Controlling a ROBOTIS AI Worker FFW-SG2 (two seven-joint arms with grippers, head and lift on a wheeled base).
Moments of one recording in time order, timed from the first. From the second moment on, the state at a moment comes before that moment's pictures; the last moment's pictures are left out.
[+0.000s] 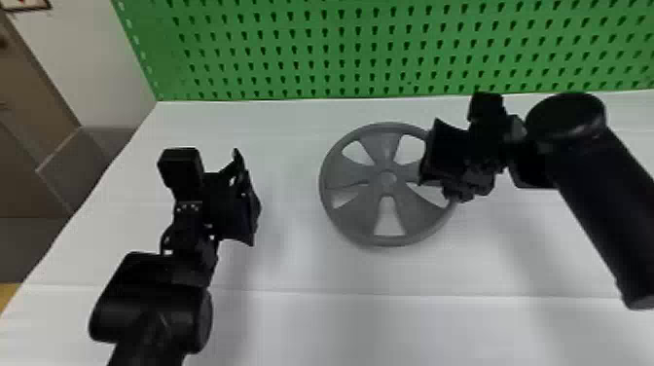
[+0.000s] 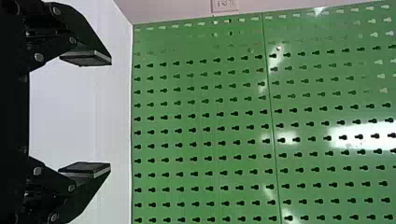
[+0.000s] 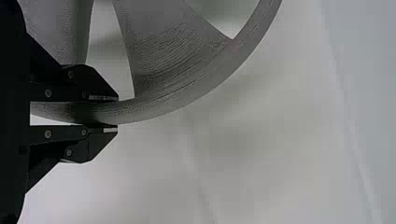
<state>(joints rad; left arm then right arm) 0.00 0.13 -0.05 -1.62 0.07 0.05 0.19 -0.76 -0.13 0.26 -1.01 -1.28 1.08 -1.07</state>
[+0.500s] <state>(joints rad) 0.01 0.13 -0.03 -1.63 0.08 0.05 0.19 -0.70 -0.12 0.21 -1.17 -0.81 0.97 -0.67</state>
